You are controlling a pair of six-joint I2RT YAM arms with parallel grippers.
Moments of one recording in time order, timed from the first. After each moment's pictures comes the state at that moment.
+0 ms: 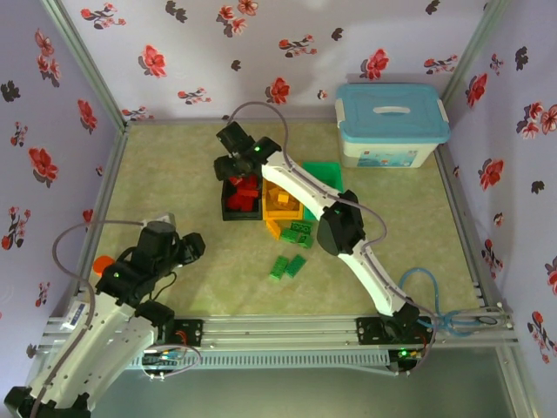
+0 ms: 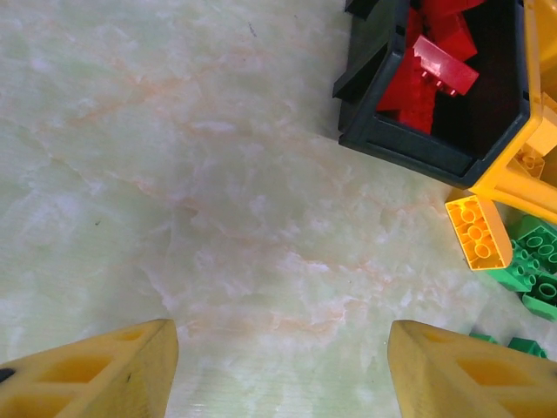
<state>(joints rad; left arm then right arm) -0.49 0.56 0.60 -0.85 -0.13 -0.73 0.84 2.51 2.54 -0.92 0.06 0.43</state>
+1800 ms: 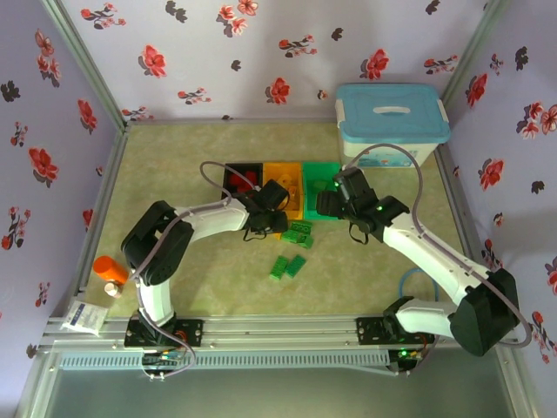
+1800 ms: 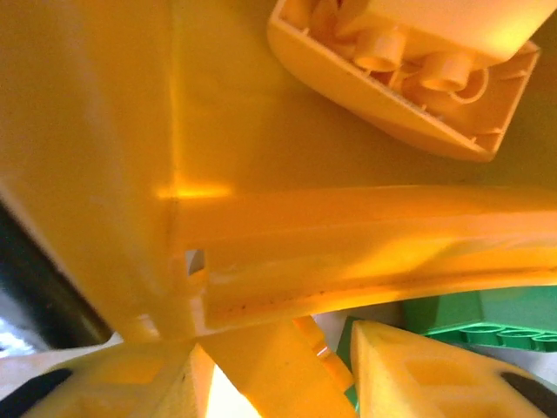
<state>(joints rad) -0.83 1.86 1.18 -0.45 -0.06 -0.80 0.59 1.22 0.96 -0.61 0.21 0.54</state>
